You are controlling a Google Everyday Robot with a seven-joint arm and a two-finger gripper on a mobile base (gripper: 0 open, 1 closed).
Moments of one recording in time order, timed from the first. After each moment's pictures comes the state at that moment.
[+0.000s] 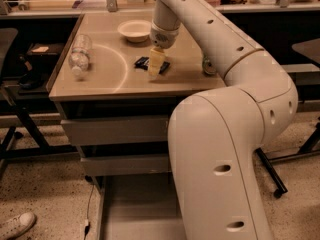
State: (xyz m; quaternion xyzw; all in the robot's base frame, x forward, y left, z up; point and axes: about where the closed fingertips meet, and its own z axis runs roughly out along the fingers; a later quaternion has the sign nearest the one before) arm 0.761 -0.009 0.821 -0.61 0.78 0.03 0.13
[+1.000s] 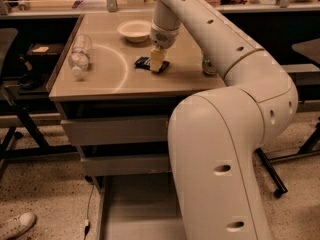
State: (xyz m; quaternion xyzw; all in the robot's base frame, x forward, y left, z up) arm 0.761 -0.009 0.821 -0.61 0.78 0.03 0.13
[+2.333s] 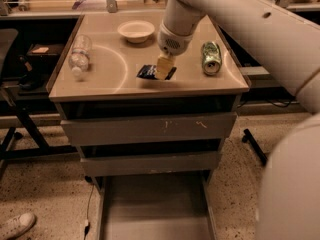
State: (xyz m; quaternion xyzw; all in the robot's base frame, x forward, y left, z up) arm 0.666 -0.021 0.865 -0.62 0.77 0.03 0.17
